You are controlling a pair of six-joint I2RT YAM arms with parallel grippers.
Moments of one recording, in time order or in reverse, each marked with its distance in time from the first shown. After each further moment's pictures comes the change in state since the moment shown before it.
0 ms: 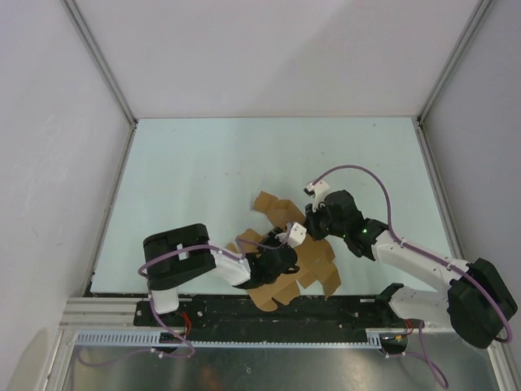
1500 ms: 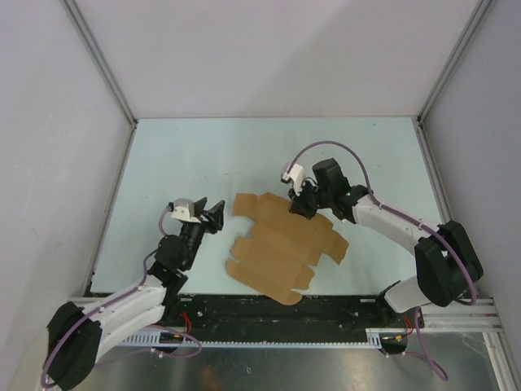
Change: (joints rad) left arm 0.653 -1.070 -0.608 0.334 0.574 -0.133; right arm -0.104 0.301 0.314 -0.113 -0.336 -0.487
